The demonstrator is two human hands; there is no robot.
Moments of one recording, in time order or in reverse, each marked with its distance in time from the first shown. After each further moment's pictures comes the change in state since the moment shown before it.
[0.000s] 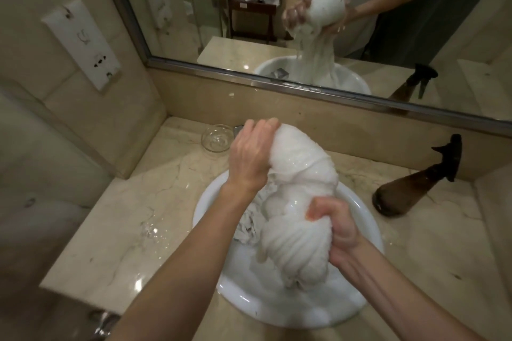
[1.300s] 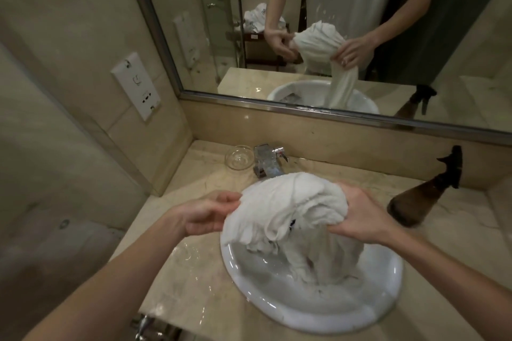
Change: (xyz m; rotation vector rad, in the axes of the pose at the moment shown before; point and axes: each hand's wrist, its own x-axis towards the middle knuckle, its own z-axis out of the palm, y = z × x) left_hand -0.046 -0.084 -0.125 -1.303 -1.094 -1.207; right_hand -0.005 -0.040 -0.033 -1.540 0.113 -0.490
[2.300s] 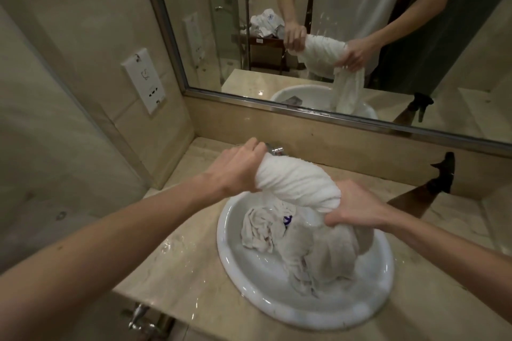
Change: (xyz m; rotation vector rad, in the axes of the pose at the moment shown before) left_hand 0.017 0.066 0.072 1.750 0.640 0.408; right_hand 0.010 -0.025 -0.020 0.028 -0.243 0.286
